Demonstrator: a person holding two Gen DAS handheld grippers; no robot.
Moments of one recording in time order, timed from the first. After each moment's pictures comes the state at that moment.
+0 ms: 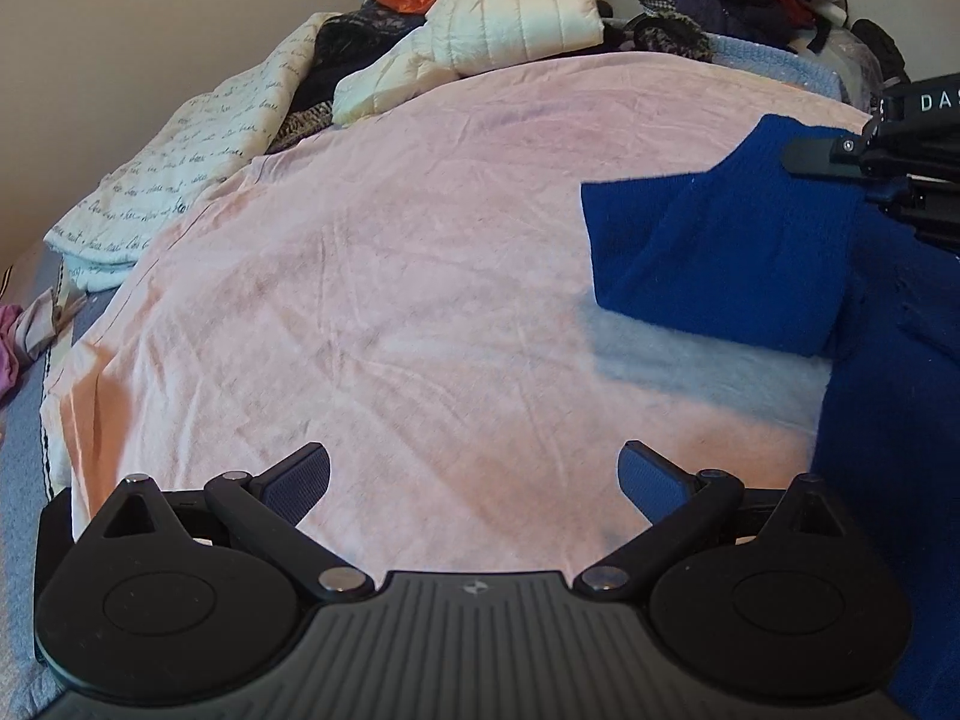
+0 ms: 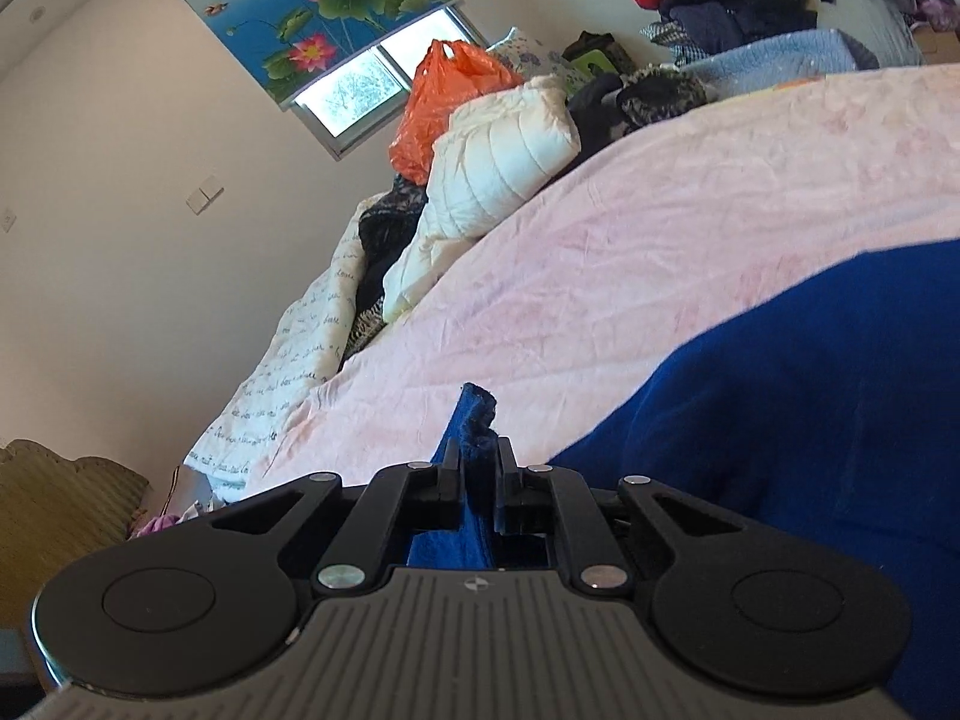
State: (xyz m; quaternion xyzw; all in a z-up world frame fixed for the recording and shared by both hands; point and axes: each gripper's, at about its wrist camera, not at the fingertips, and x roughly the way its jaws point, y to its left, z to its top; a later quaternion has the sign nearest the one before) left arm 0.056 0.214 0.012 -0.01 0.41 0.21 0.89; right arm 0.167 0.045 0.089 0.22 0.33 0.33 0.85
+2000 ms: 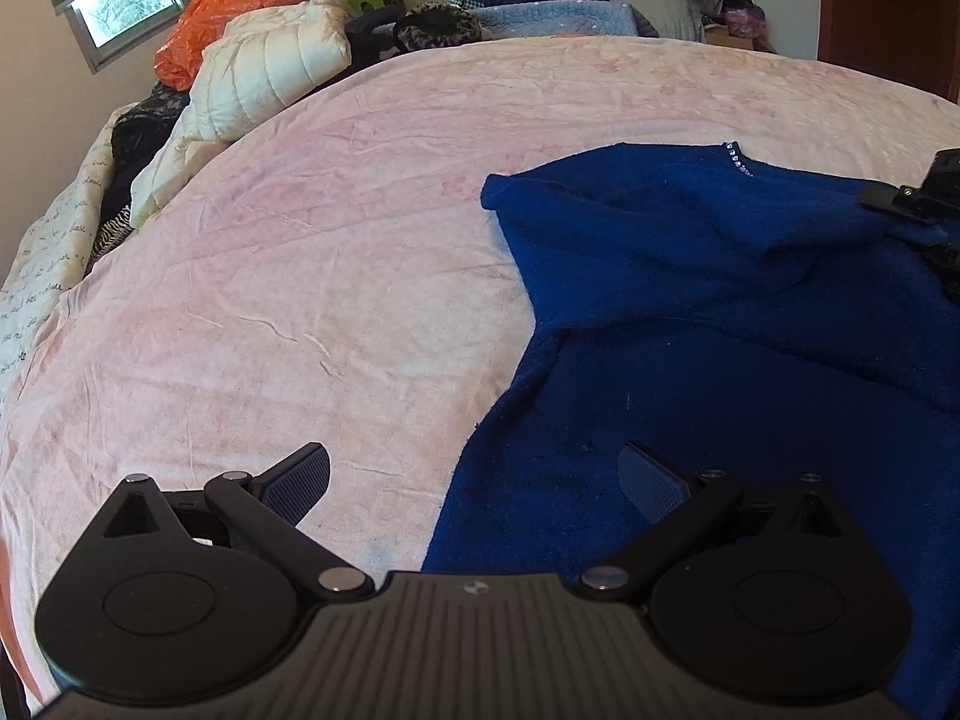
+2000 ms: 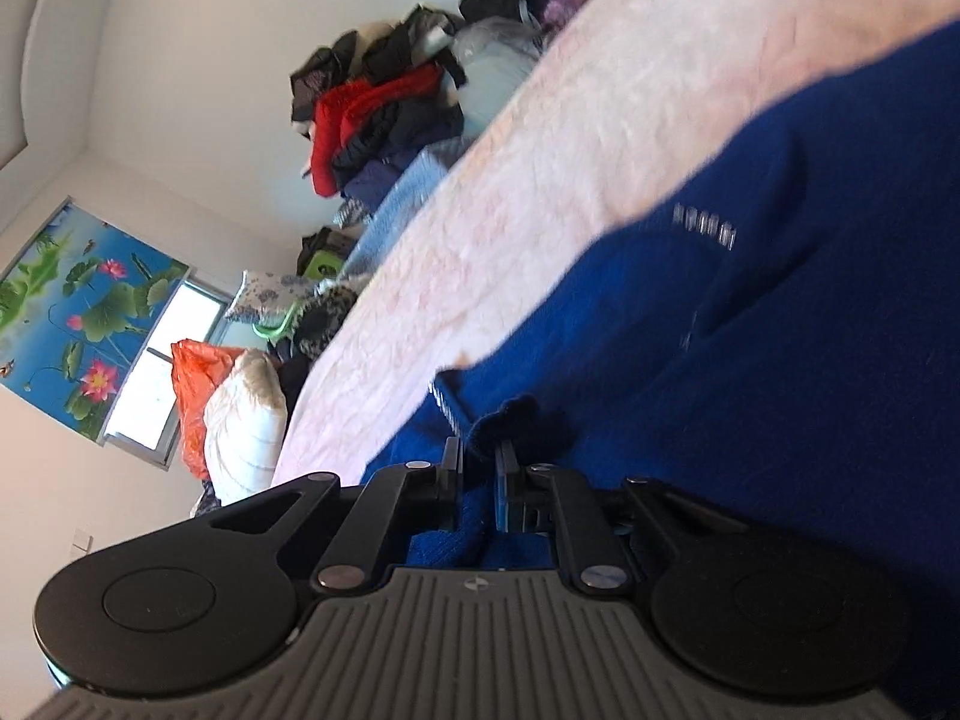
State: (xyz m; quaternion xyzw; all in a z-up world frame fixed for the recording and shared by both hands) left arm 0.123 0.068 0.003 0.08 0.44 0.07 0.89; right arm 0.184 -0.176 -0.009 0.46 0.27 0.05 0.85
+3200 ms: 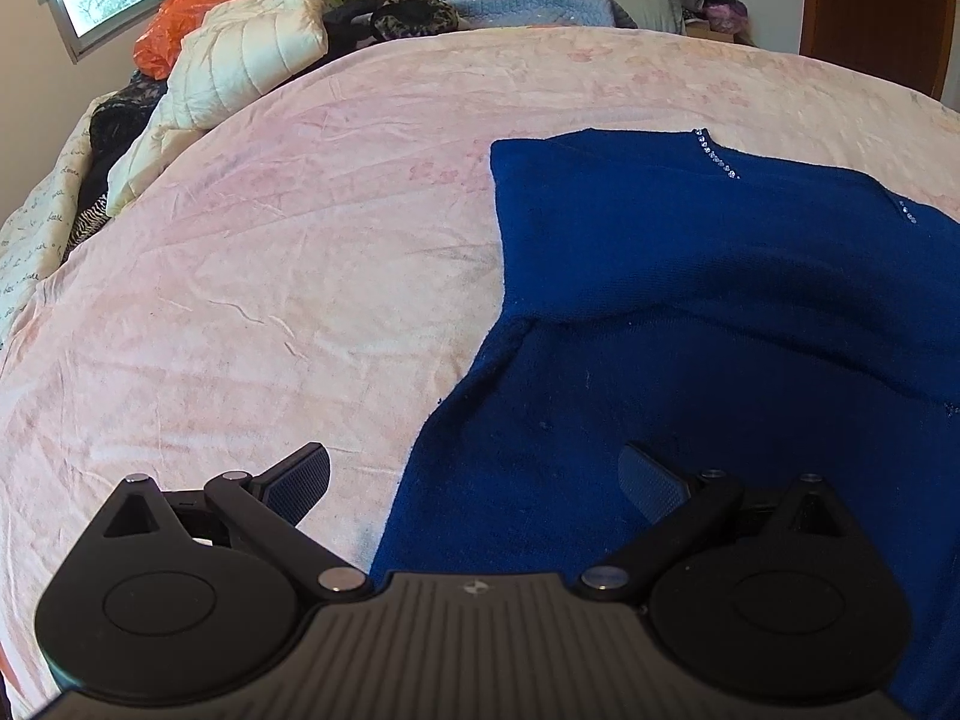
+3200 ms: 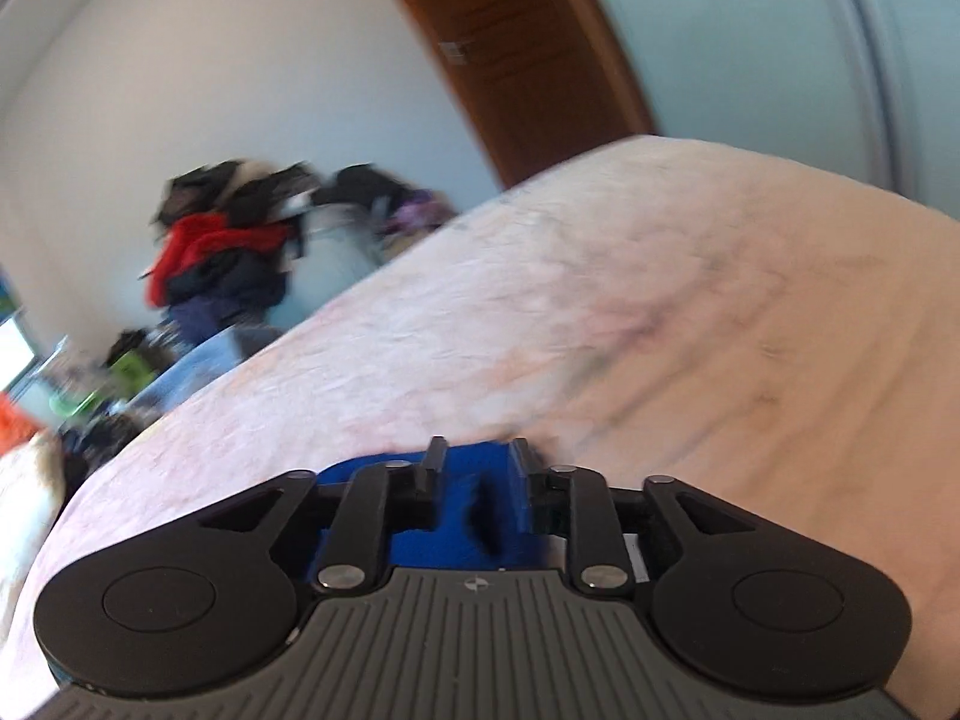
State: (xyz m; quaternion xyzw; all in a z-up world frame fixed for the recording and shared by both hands) left arm 0.119 0.061 -0.002 0.07 0.45 0.05 0.89; right arm 0.080 -0.297 0.020 0.25 0.22 -0.13 0.94
